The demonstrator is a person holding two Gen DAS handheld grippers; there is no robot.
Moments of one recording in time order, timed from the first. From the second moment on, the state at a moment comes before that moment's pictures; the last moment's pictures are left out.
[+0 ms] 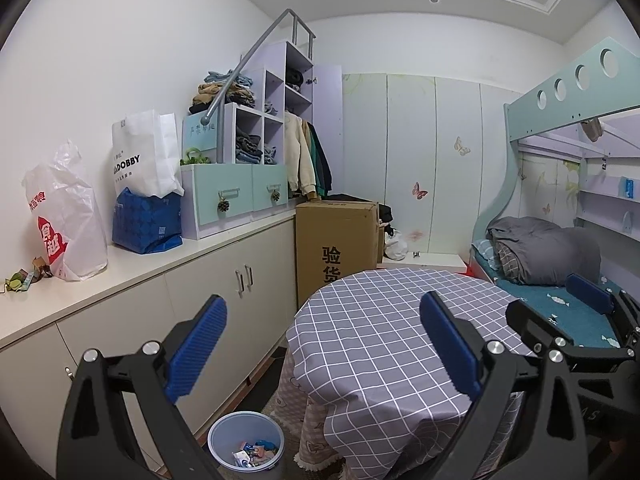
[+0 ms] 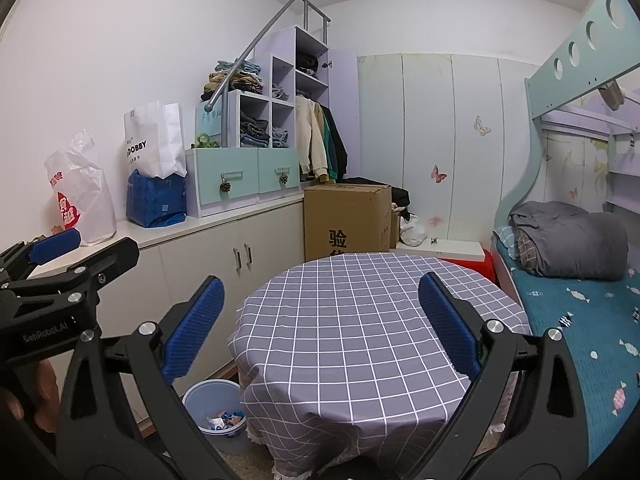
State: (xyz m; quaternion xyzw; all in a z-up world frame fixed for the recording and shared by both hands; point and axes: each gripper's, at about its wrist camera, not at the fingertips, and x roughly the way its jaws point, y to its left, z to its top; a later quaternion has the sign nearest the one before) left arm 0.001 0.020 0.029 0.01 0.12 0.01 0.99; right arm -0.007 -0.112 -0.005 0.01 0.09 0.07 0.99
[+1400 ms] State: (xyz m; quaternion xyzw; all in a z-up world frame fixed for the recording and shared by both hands) left arm -0.003 0.015 0.023 0.03 0.11 0.02 0.99; right arm -0.008 -0.102 -0.016 0.02 0.10 0.07 0.99
